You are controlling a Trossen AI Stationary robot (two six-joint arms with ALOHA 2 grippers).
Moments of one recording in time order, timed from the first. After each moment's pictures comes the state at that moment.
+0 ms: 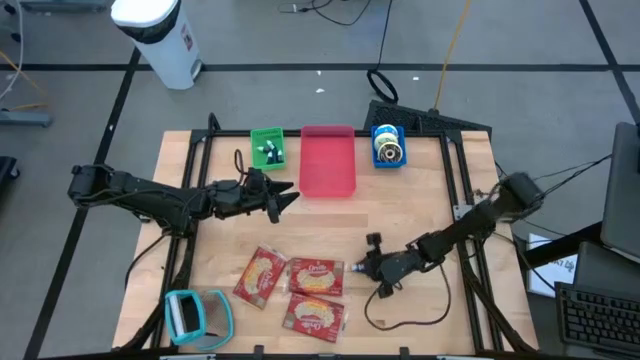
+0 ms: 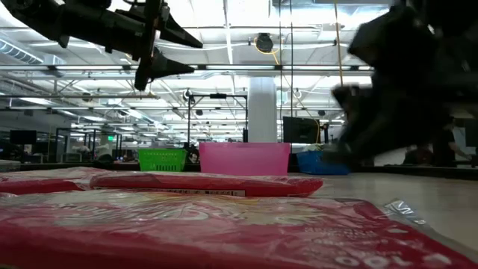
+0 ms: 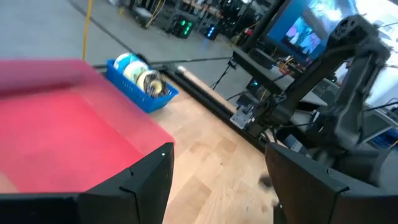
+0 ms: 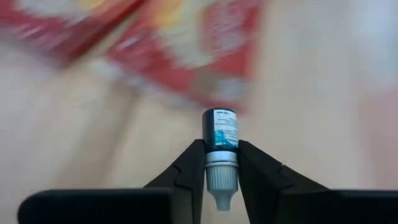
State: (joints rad) left arm -0.01 1.13 0.48 0.53 -0.34 -0.59; right arm 0.49 1.65 0.62 0.29 0.32 0.04
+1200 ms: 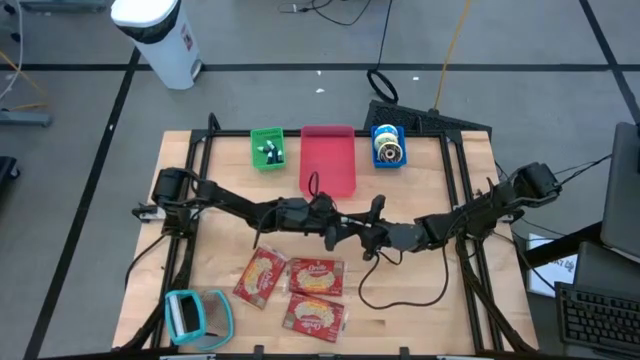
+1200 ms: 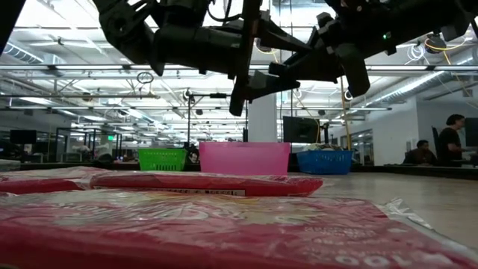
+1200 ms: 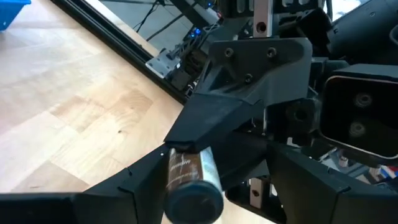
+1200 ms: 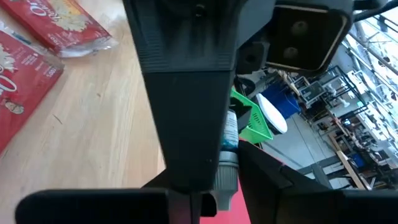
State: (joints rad) left arm -0.07 1.89 0.96 0.82 -0.04 -0.70; right arm 0.33 1.44 0.62 0.51 0.71 -0.56
